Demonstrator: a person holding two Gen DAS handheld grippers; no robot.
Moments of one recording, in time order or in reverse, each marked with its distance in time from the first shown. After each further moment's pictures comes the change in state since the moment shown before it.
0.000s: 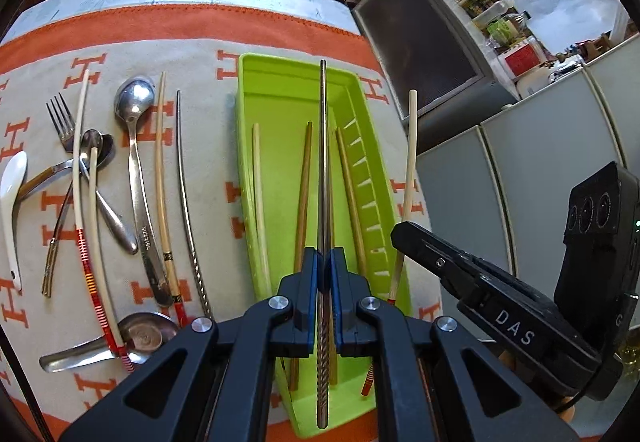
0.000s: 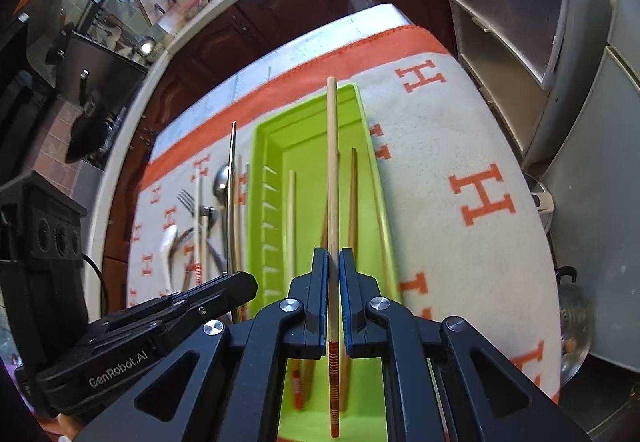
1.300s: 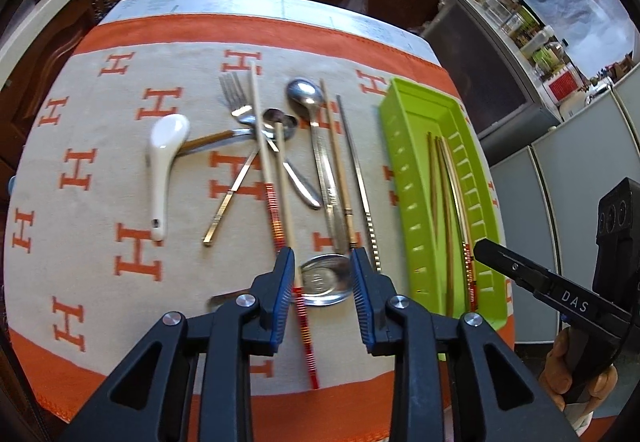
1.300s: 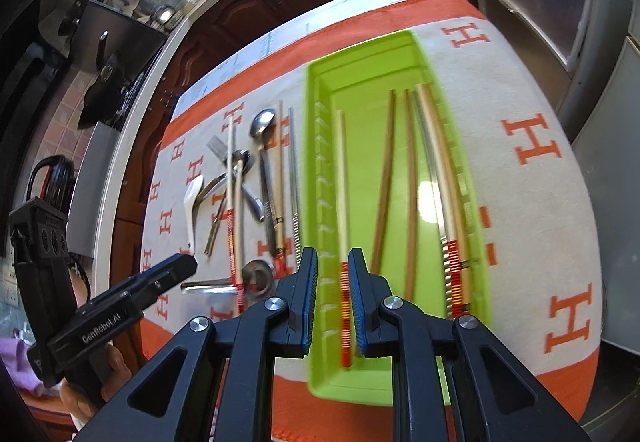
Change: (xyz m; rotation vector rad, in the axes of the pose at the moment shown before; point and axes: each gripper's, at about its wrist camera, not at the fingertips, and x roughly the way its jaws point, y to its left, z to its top) left arm -0.096 0.105 -0.058 -0.066 -0.123 0.178; right arm 0.019 0.073 -0.044 -0.055 0.089 0.048
